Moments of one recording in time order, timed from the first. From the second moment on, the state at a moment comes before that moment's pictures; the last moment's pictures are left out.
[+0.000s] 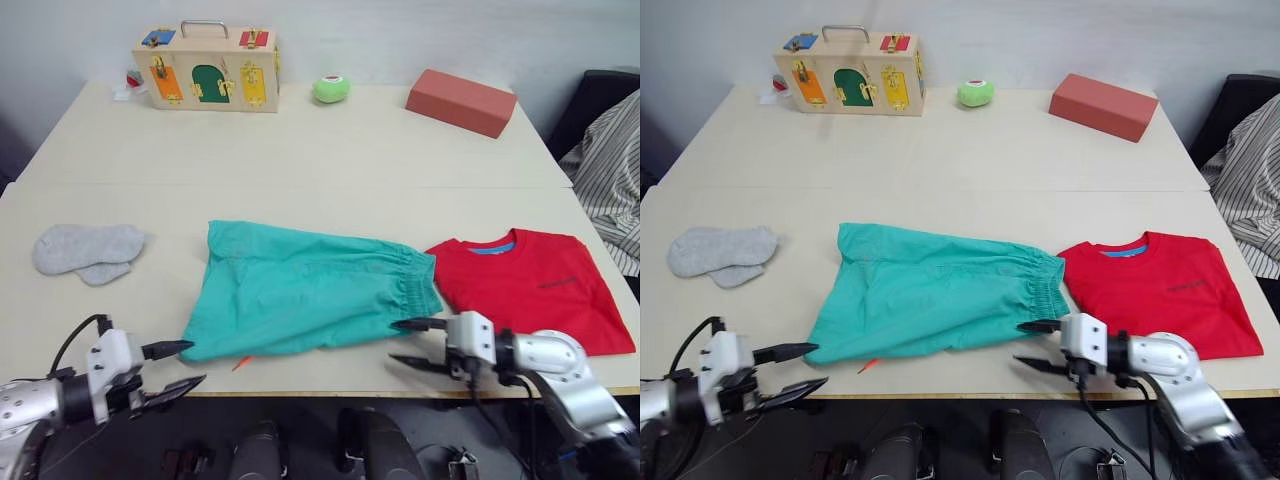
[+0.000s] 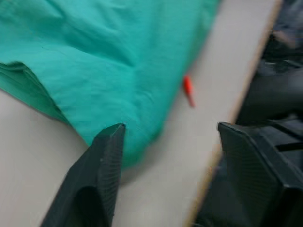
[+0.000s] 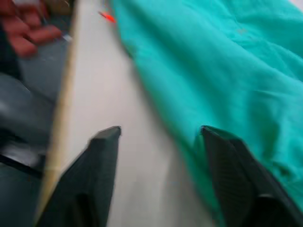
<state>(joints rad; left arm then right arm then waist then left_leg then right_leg) 0.48 0.85 0.47 -0.31 -0.56 0.18 -1.15 0.07 -0.84 0.05 -0.25 0.54 -0.03 1.15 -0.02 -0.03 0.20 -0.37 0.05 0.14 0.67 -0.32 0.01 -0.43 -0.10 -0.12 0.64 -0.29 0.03</state>
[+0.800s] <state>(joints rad) -0.43 0.40 -0.12 0.25 -0.19 0.06 -0.72 -0.15 -0.35 0.30 -0.08 -0.08 -0.09 0.45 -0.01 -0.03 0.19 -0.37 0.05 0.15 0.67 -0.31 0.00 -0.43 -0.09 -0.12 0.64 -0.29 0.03</state>
